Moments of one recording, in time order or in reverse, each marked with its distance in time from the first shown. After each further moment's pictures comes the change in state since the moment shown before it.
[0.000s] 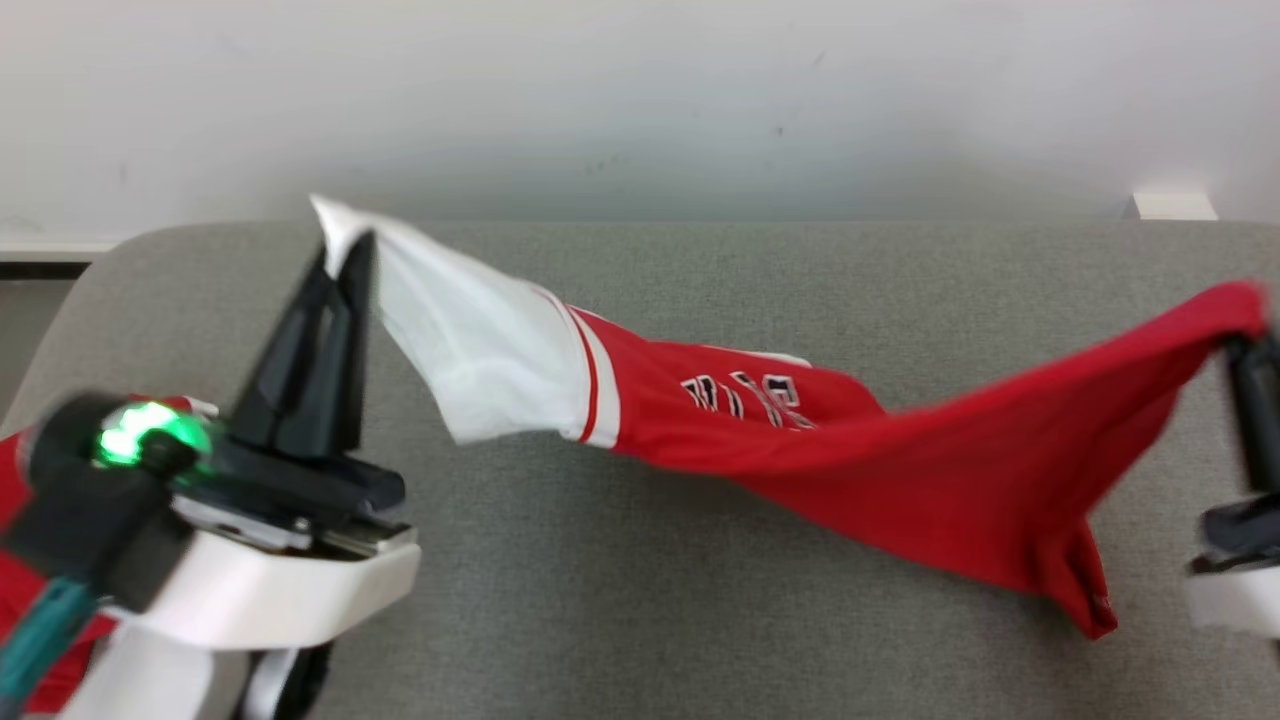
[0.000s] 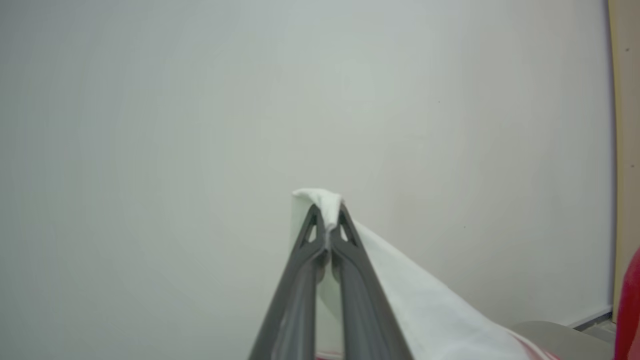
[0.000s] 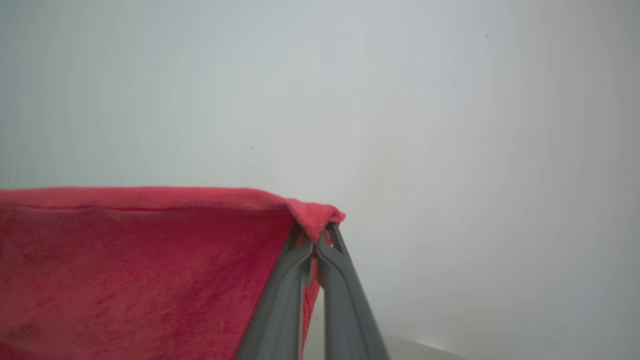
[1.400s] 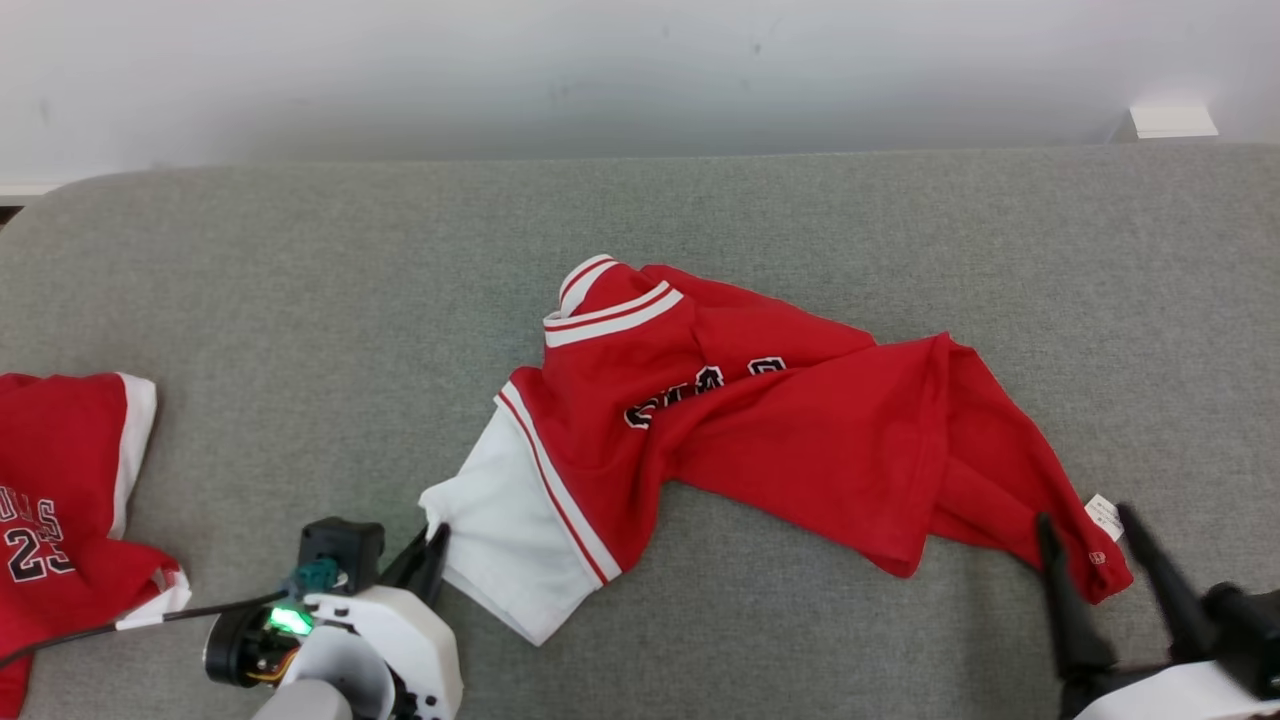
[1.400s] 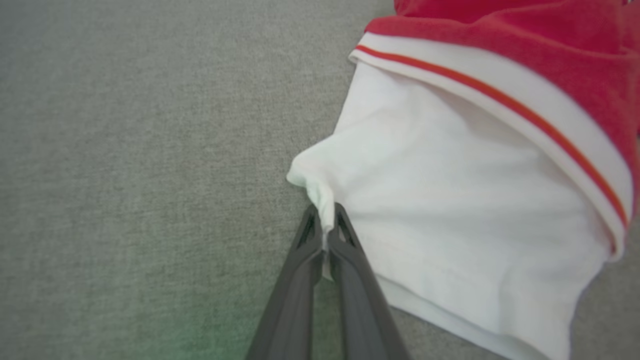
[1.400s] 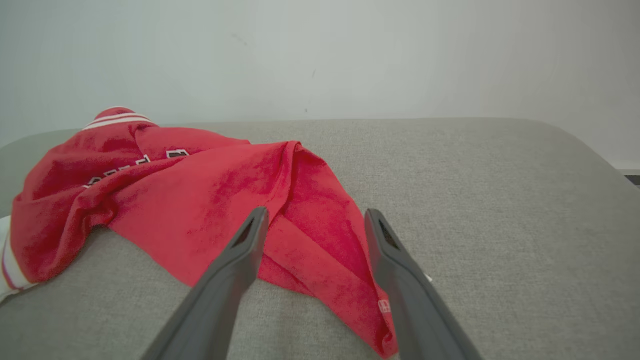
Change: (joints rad) left arm 0.014 -0.107 -0.170 0.761 -0.074 -0.142 0.245; right arm 0.208 0.198 0.003 0.133 0.033 0.000 0.077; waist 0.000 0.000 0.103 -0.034
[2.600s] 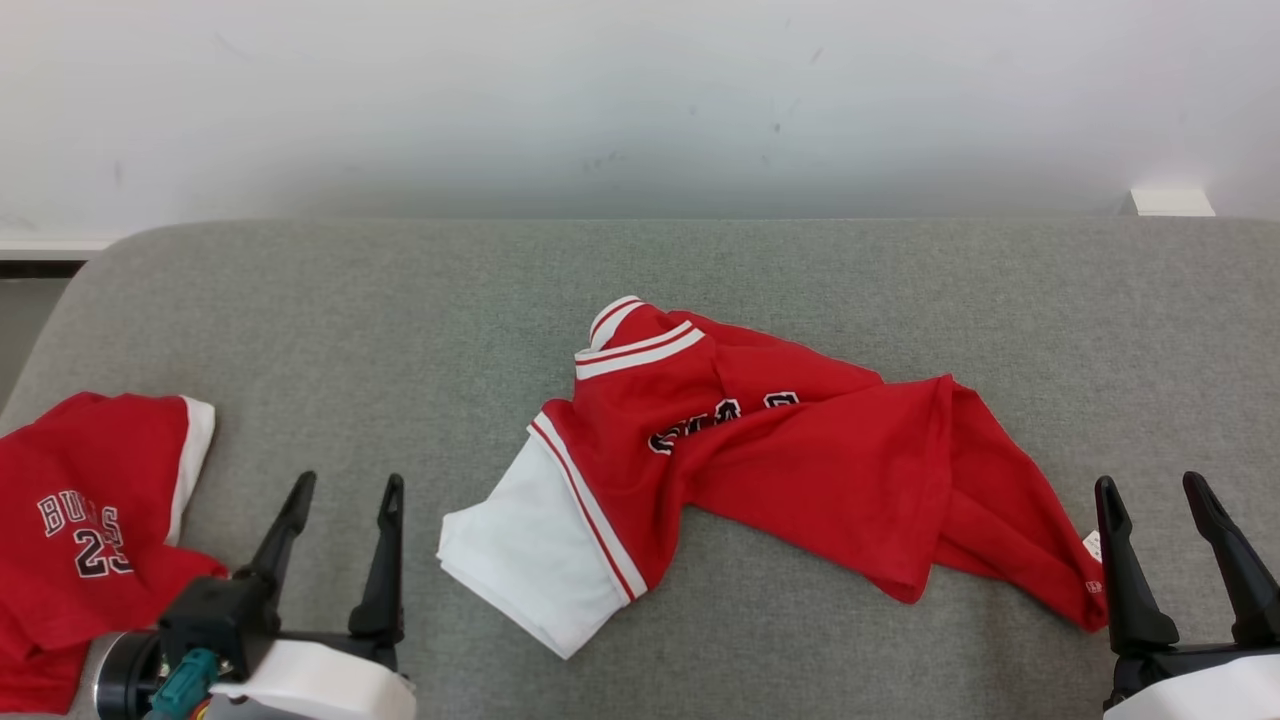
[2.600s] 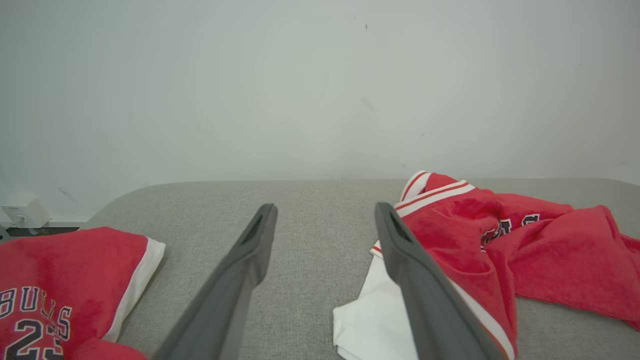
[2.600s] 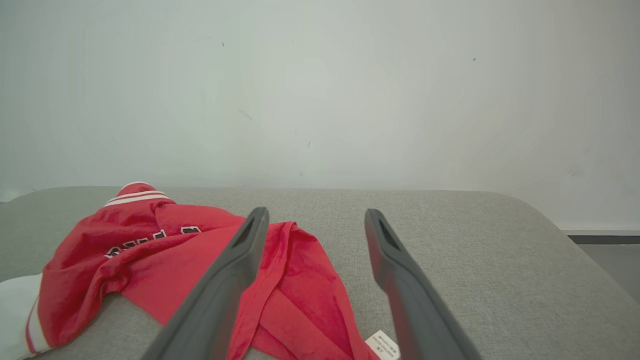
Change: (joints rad) left arm 0.253 0.067 0.170 -0.530 0.073 0.240 -0.172; right arm 0.003 0.000 -0.060 -0.069 -0.008 0.000 -0.012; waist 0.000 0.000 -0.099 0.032
